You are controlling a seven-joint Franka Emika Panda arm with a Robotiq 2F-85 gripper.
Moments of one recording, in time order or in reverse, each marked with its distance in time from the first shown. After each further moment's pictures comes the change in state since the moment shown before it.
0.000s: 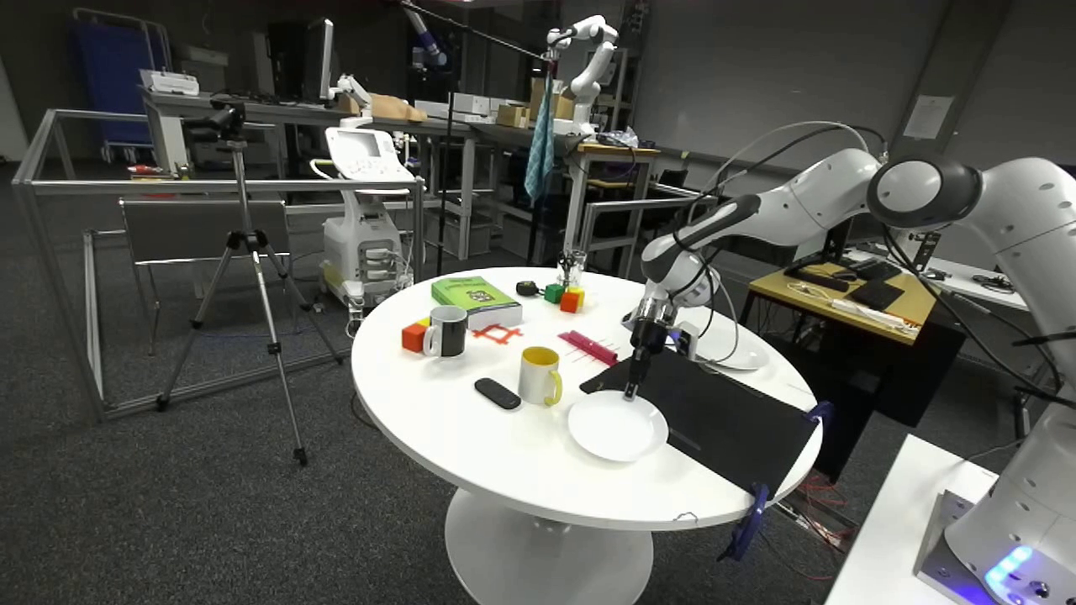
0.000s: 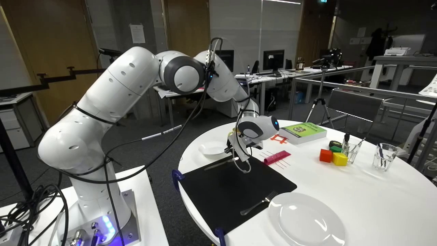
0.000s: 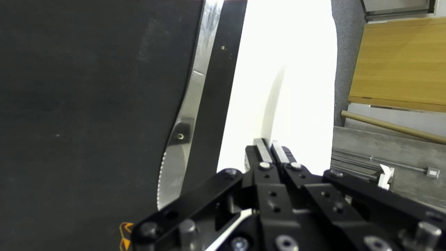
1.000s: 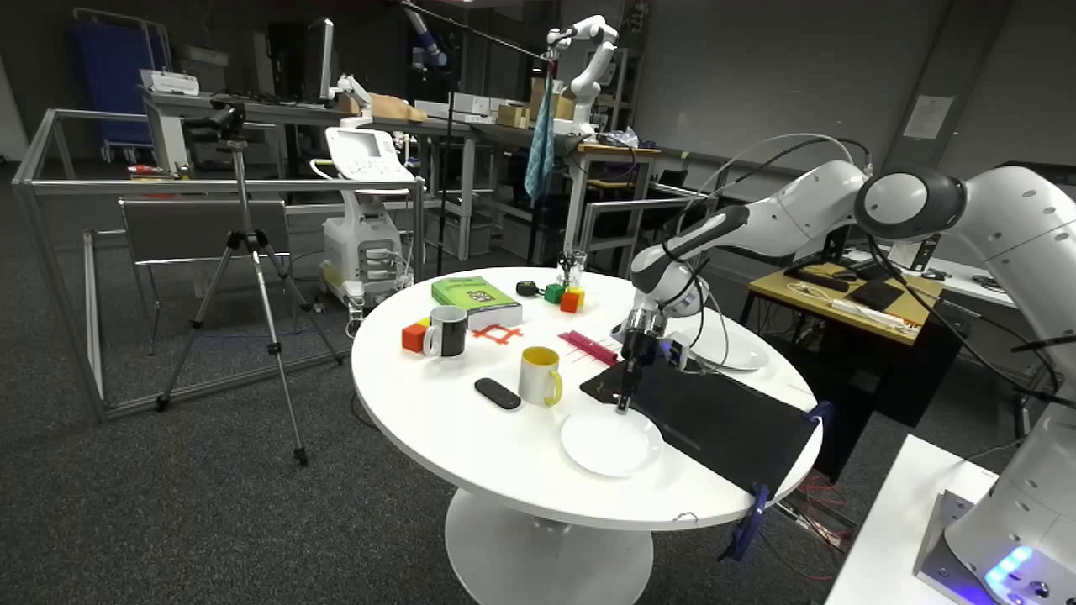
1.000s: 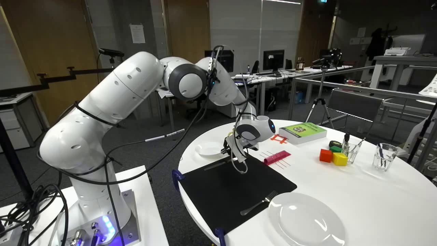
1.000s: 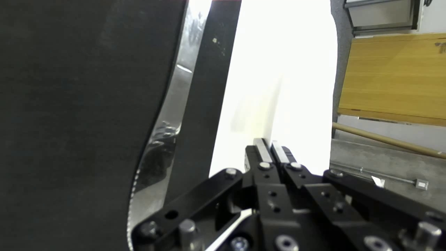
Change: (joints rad) arm 0.031 0.065 0.011 0.055 -0.005 -0.026 0.001
